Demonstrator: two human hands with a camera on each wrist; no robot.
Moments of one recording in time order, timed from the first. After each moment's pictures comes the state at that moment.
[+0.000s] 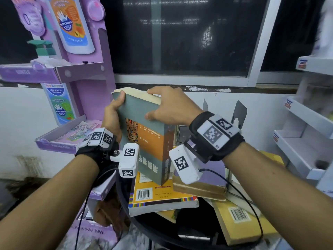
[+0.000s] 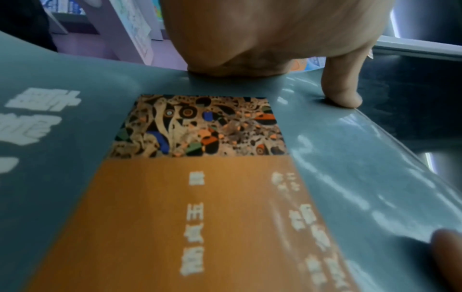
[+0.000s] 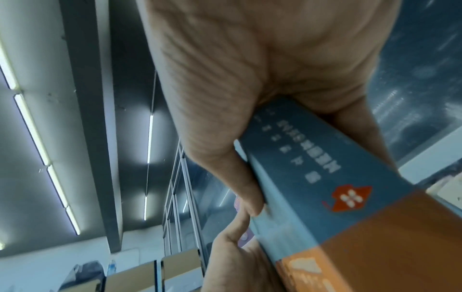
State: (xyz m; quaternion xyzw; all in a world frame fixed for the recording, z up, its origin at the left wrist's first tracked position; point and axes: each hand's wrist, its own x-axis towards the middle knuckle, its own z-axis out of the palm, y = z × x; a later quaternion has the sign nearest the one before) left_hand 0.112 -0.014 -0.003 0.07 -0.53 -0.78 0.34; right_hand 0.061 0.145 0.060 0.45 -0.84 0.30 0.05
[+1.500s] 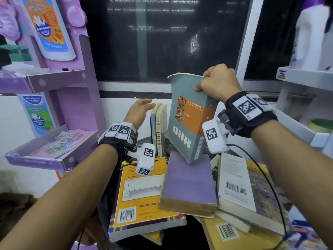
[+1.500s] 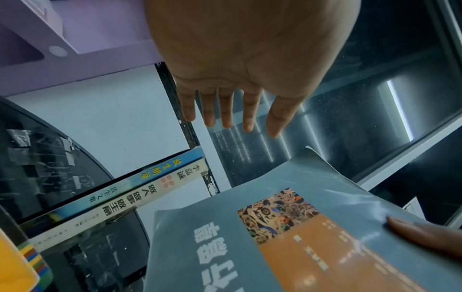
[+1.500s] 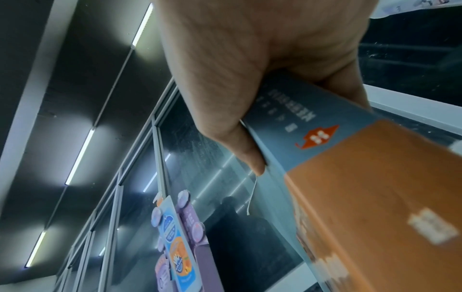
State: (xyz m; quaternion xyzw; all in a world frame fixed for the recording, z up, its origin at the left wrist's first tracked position) left_hand -0.001 0.000 0.014 0.14 -0.77 -0.57 0.27; right_hand -0.049 0.214 0.112 0.20 -0.88 0.38 0.21
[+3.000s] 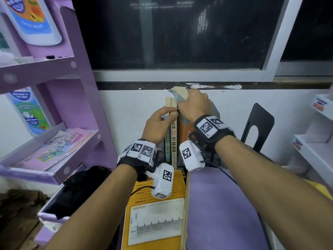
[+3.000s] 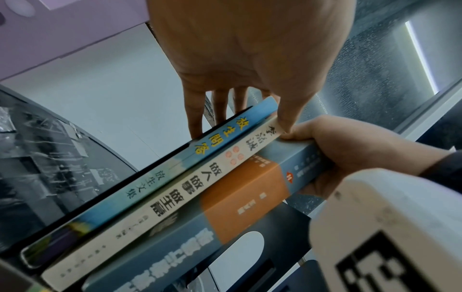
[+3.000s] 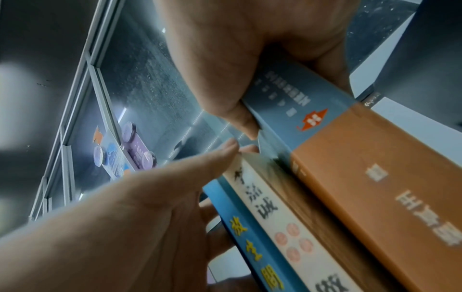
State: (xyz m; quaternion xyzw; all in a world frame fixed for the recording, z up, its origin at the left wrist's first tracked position) left_hand -0.089 -0.039 -0.054 0.08 -0.80 -0.53 0.28; right_hand -0.154 0.065 0.008 0.17 -0.91 0.36 0.15
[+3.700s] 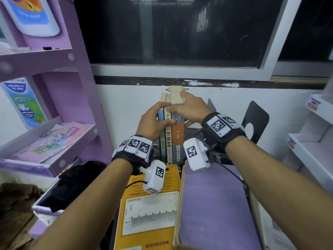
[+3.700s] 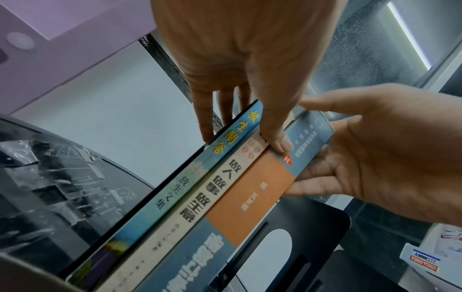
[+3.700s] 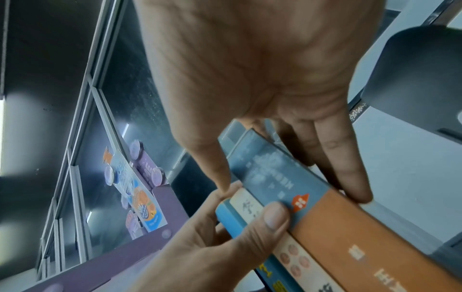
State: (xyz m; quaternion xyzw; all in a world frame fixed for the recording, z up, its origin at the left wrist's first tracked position) left_hand -0.076 -0.041 -0.057 0.06 -0.84 -0.45 0.29; right_hand -0.143 0.088 0.007 0.29 -0.87 0.39 -0.03
